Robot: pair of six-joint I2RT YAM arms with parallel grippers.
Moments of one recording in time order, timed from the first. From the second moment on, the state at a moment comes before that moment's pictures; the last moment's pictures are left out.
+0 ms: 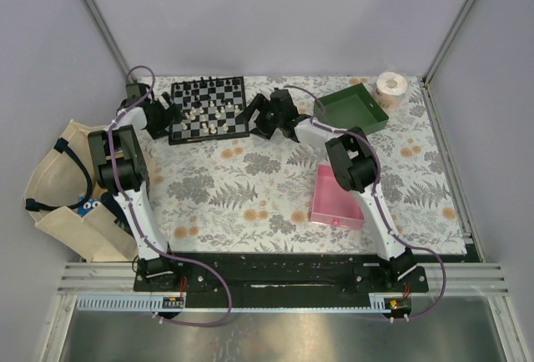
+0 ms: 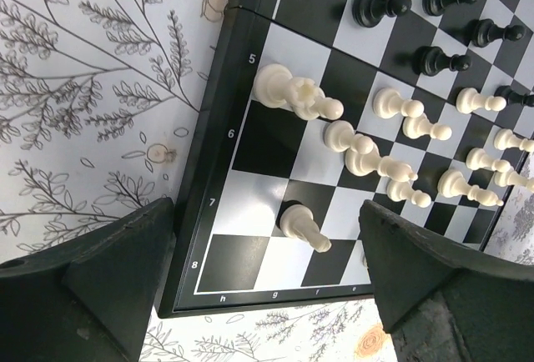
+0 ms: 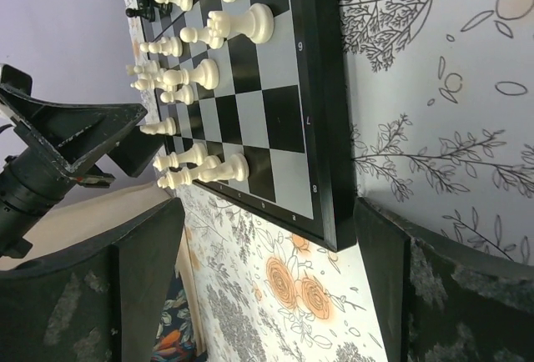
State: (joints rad) left arm 0.24 2.17 1.61 -0.36 0.31 -0.47; right arm 0.56 2.51 1.92 0.11 -0.31 1.11
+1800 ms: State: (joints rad) left arm 0.20 2.11 1.50 -0.31 0.31 -0.49; right arm 0.50 2.59 2.13 -0.13 -0.44 0.95
